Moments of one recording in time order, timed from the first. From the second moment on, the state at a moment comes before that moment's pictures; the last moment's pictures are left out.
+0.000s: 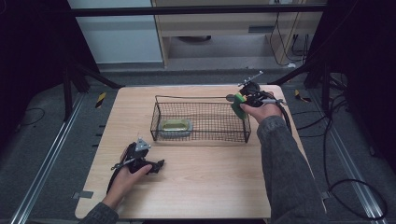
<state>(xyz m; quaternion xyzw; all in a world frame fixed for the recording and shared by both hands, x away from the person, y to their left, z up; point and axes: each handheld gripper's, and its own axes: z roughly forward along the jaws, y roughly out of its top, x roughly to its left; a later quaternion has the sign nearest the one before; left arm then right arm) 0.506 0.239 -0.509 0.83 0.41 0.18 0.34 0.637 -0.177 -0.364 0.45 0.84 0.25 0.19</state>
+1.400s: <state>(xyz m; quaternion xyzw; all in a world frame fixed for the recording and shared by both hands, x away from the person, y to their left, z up) 0.507 0.239 -0.509 0.83 0.41 0.18 0.34 0.645 -0.168 -0.409 0.44 0.85 0.21 0.18</state>
